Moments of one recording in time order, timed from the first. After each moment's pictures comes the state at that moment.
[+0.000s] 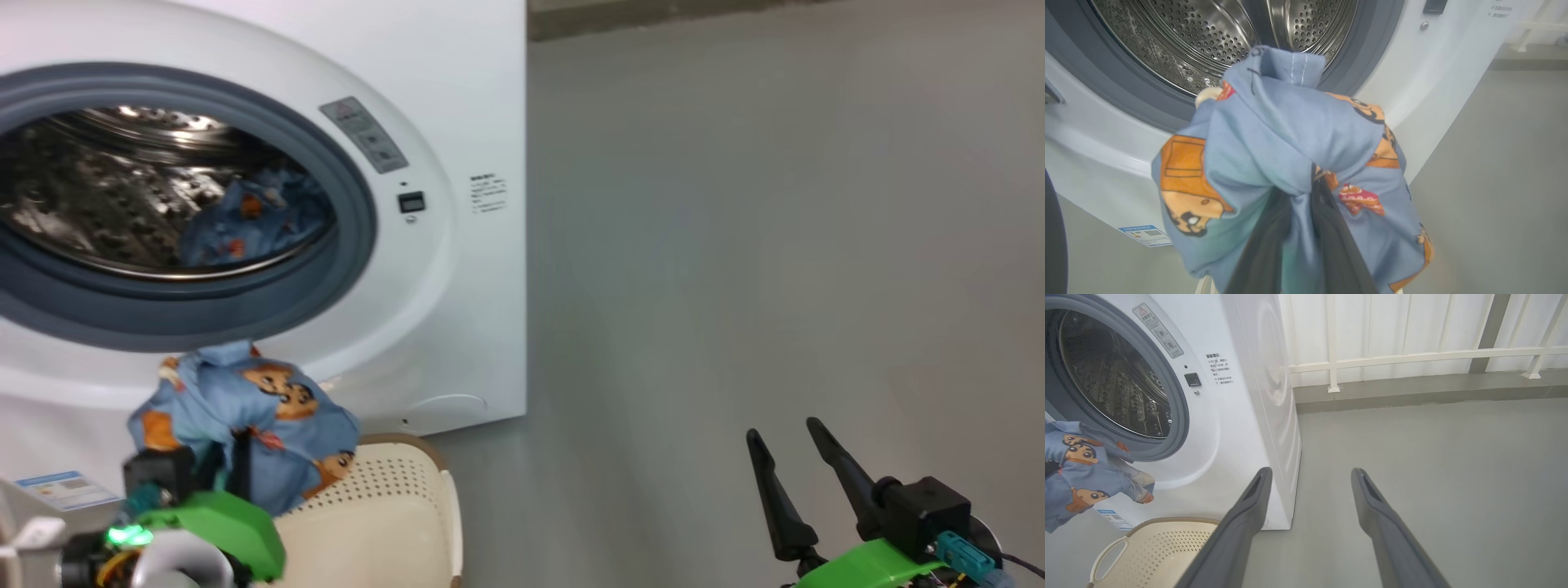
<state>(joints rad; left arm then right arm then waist) -0.32 0.14 -0.05 0.68 -0.22 -0.01 -0.12 0.11 -0.05 0.07 -0.01 0.19 0.13 -0.05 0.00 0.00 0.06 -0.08</state>
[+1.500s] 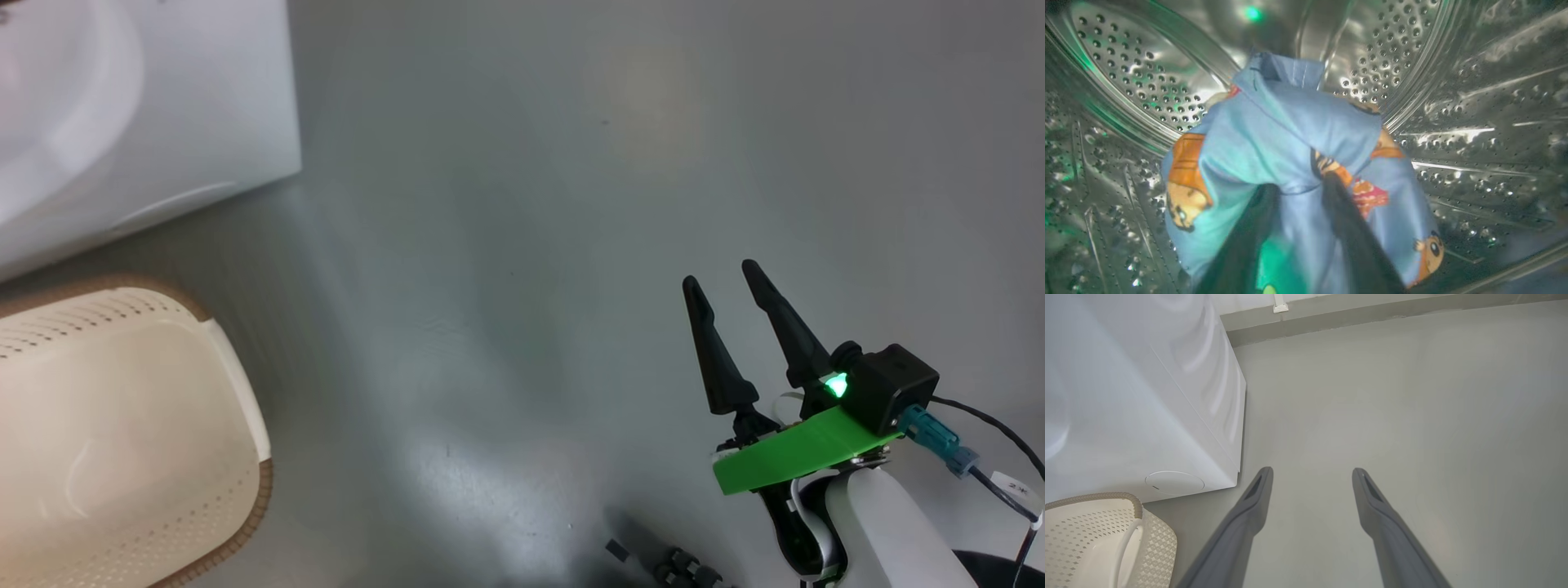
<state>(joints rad) -1.23 0.58 0.07 0.84 -0.29 -0.04 -0.05 -0.26 -0.04 0.22 0.18 0.33 0.13 -0.25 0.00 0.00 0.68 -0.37</state>
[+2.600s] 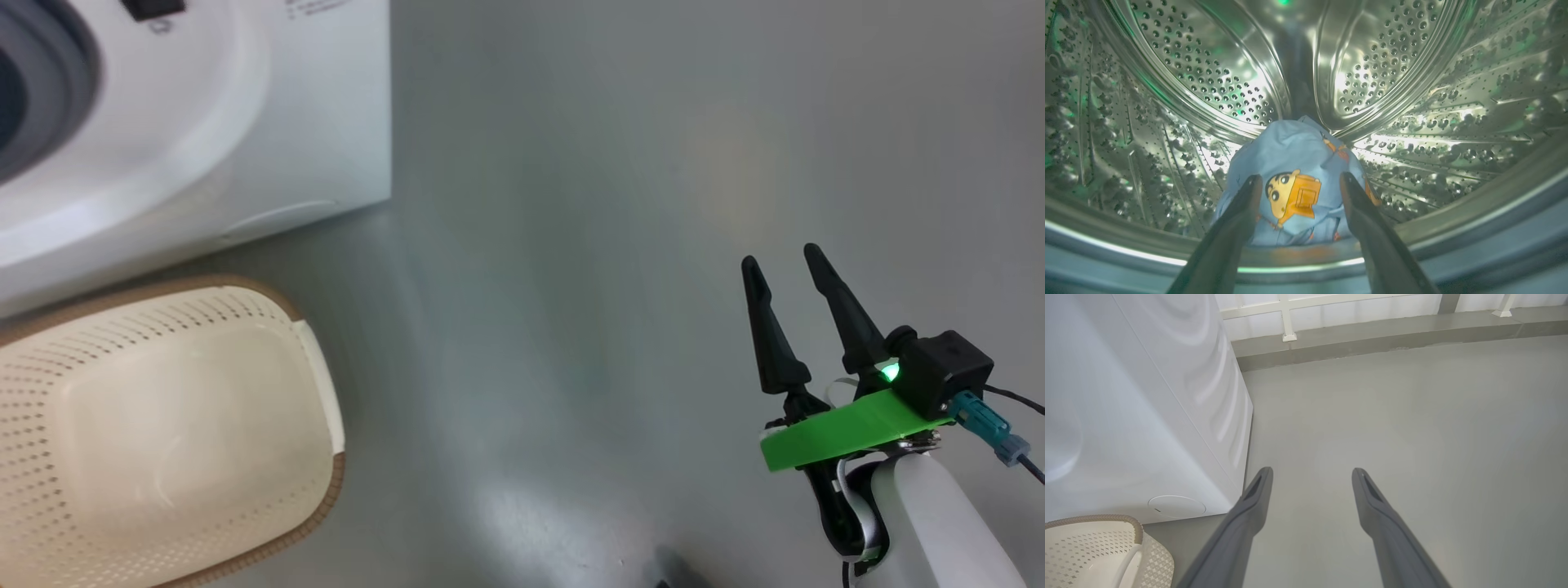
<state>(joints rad) -1.13 0.44 0.04 0.99 -0.33 -0.02 -0.24 -0.28 -0.08 0.14 0.20 0.31 0.13 -0.25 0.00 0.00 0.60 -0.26</state>
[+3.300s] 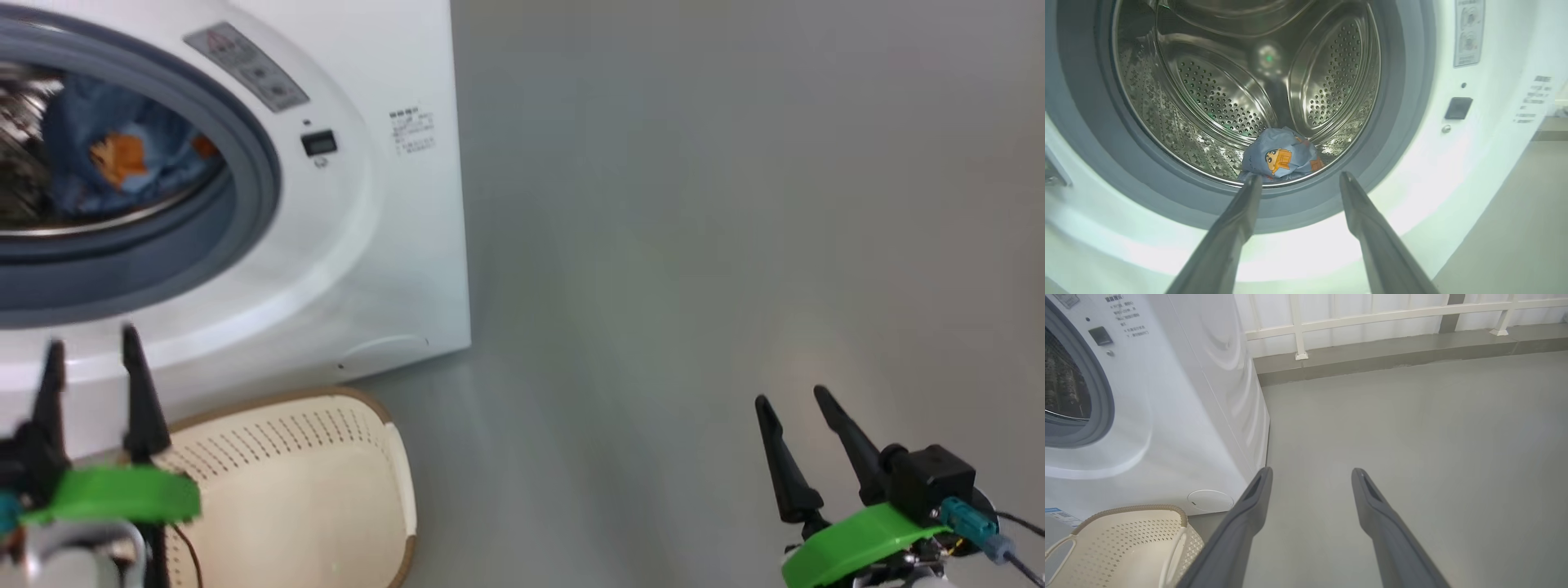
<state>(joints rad) -0.31 0.20 0.09 0.38 -0.27 0.05 -0.26 -0.03 -0.08 0.08 0.17 0.25 0.13 -0.16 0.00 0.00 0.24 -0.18</state>
